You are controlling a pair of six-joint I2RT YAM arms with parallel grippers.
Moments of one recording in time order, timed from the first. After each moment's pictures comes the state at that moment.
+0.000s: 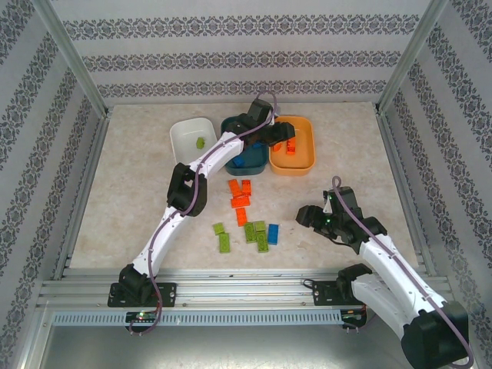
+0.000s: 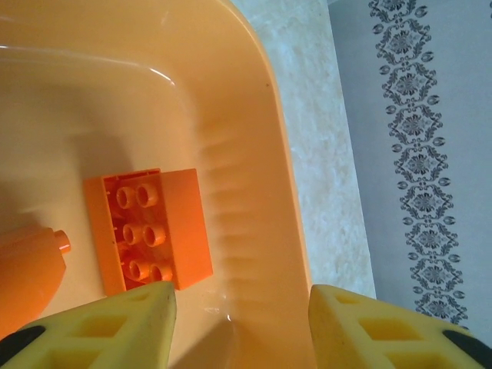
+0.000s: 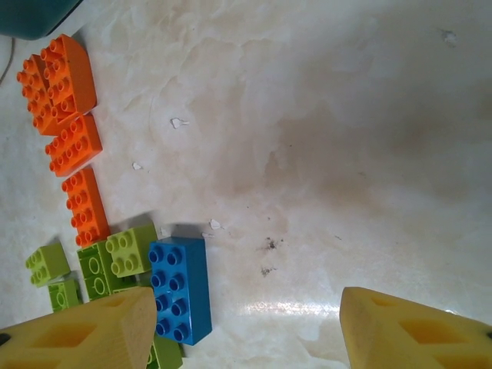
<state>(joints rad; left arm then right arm) -0.54 2.70 2.58 -0.48 0.49 -0.79 0.29 0.81 0.49 -0.63 -0.27 0.71</state>
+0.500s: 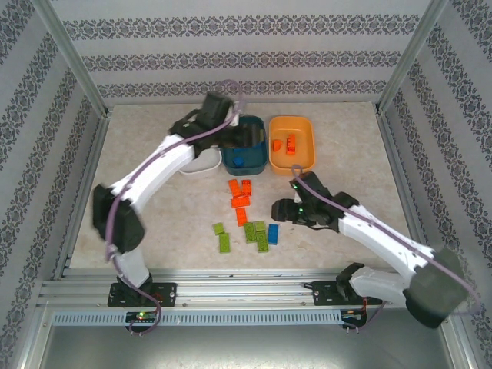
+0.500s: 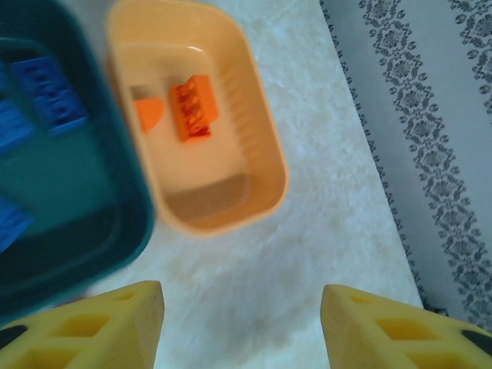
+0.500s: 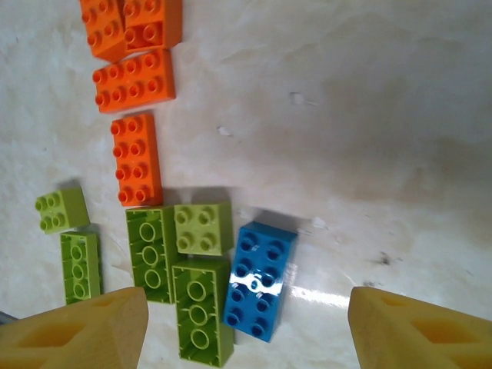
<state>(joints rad) -0.51 1.71 1.65 -0.64 0.29 -0.53 0.62 1.18 0.78 -0.66 -0.14 0.68</state>
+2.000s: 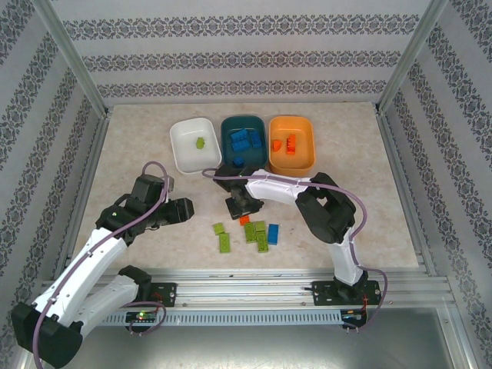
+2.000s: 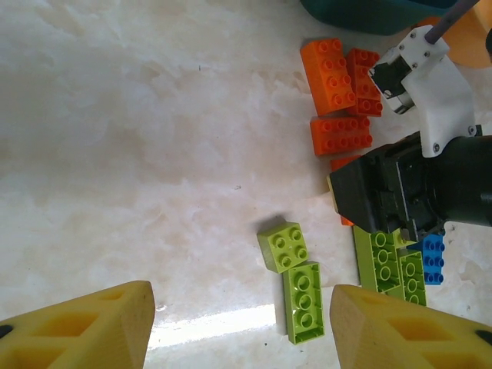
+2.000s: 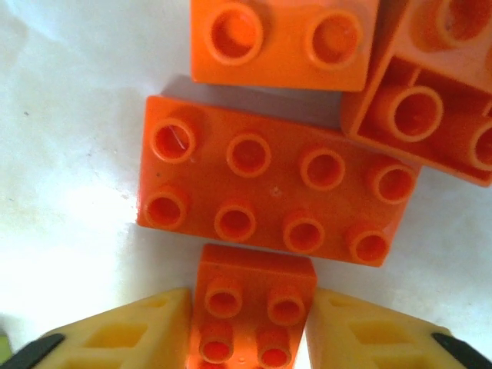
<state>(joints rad) -0.36 0.85 0.76 -0.81 0.14 -0.56 0.86 2.07 1.47 -0.85 0.03 0.53</state>
